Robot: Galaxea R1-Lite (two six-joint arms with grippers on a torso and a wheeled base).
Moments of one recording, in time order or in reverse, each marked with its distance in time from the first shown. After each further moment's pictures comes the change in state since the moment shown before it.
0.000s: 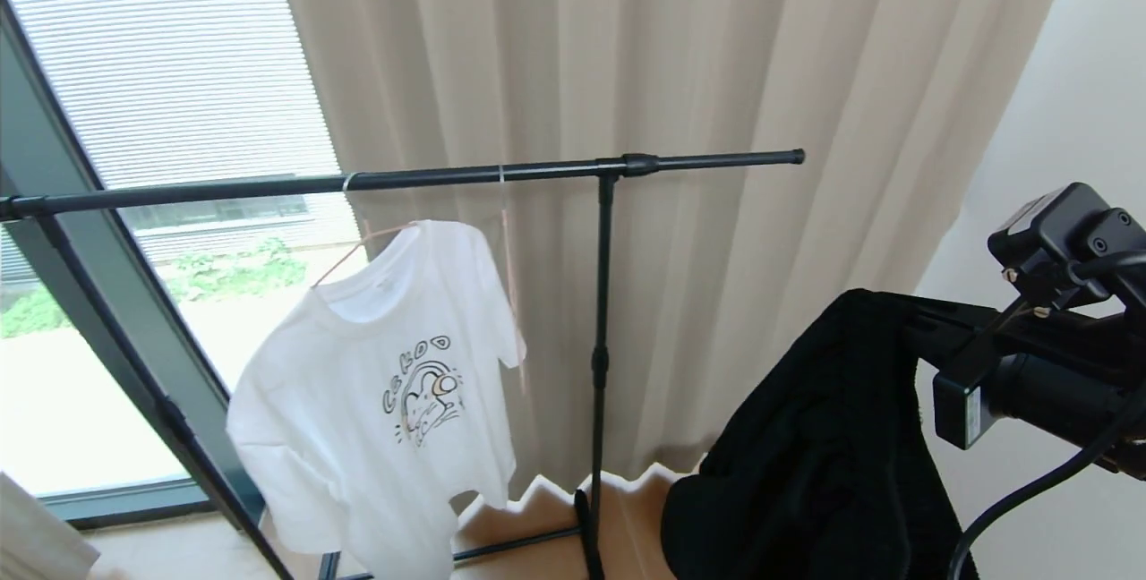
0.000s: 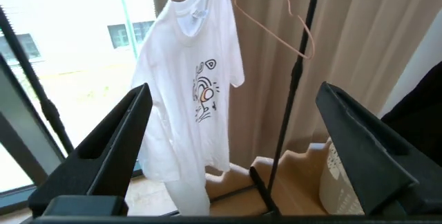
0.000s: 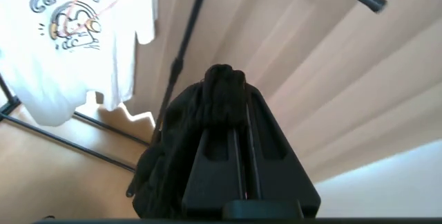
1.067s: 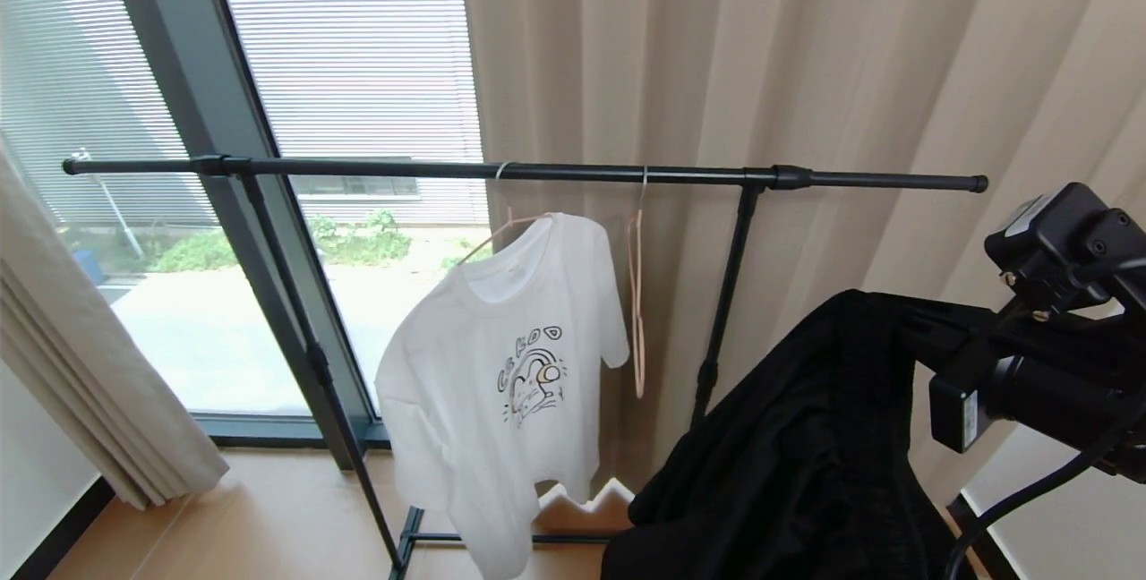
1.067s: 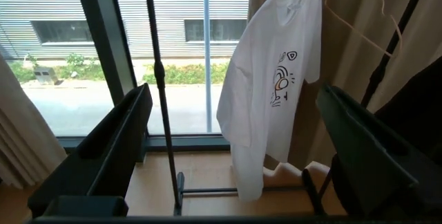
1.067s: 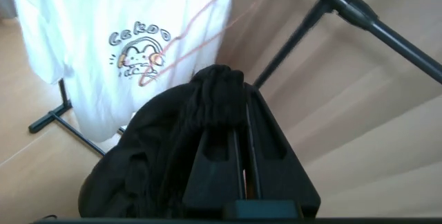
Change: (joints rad) left arm 0.000 0.000 0.000 0.001 0.000 0.001; right arm 0.003 -0.003 -0.001 0.000 0.002 -0.005
